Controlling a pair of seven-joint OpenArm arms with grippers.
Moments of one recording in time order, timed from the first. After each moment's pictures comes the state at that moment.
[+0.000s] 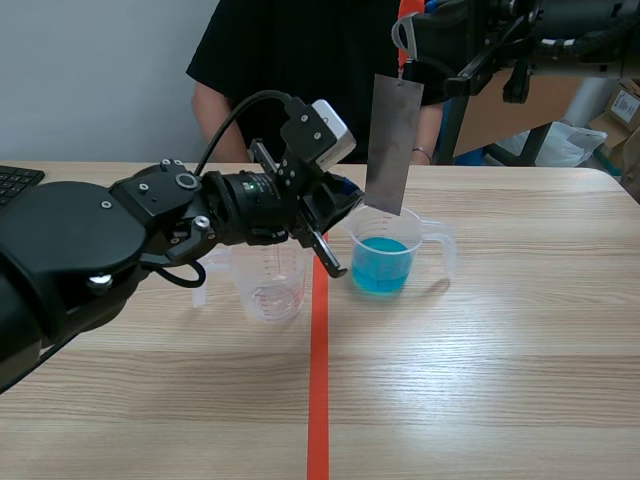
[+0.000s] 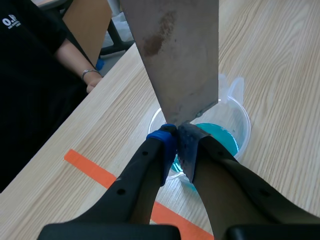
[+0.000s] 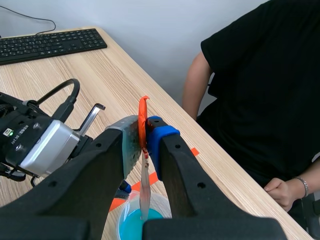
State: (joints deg) left arm -26.8 -12.5 41.5 59.8 -0.4 -22.4 -10.1; right arm 17.0 25.8 -4.9 96.7 34.7 45.4 -25.9
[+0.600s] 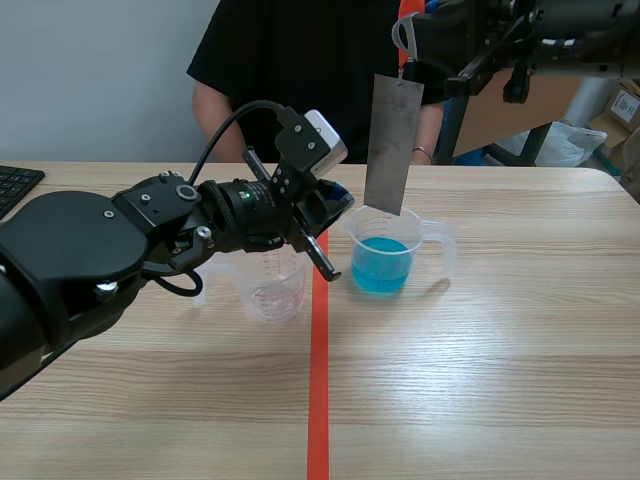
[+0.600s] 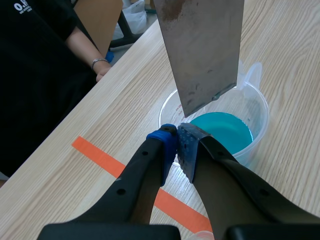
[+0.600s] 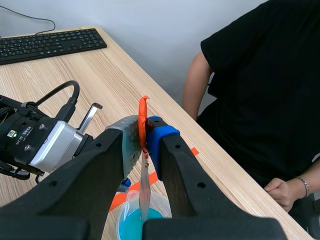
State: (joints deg) left arm -26.6 -12.2 41.5 57.6 -0.5 -19.7 -10.8; right arm 17.0 25.8 -4.9 96.7 34.7 45.4 -25.9
